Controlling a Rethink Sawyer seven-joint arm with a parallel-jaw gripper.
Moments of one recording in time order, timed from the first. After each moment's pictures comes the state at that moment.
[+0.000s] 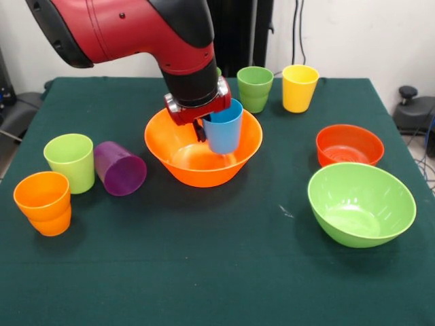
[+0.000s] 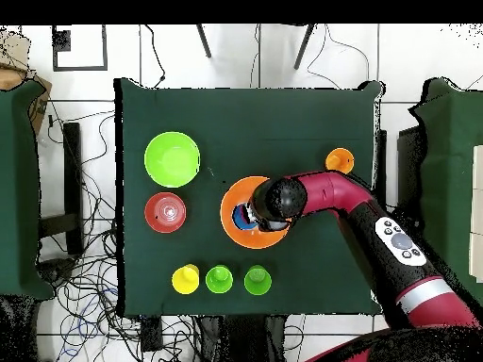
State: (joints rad) arm -0.84 -0.42 0.73 1.66 -0.73 0.93 1.66
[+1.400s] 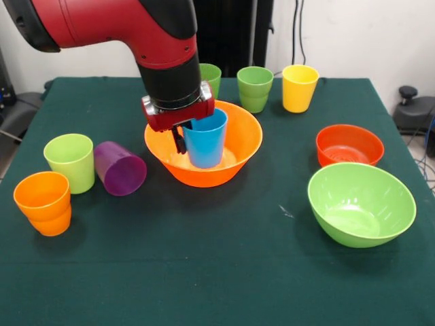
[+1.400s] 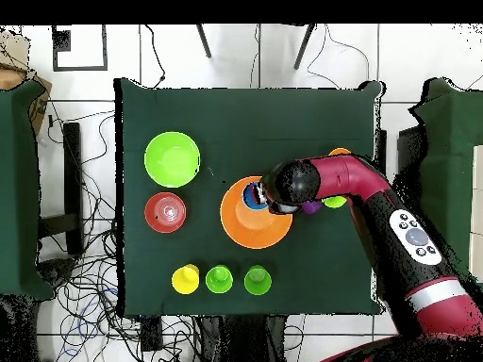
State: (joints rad) arm -0.84 -0.46 0.74 1.58 -0.73 0.93 1.63
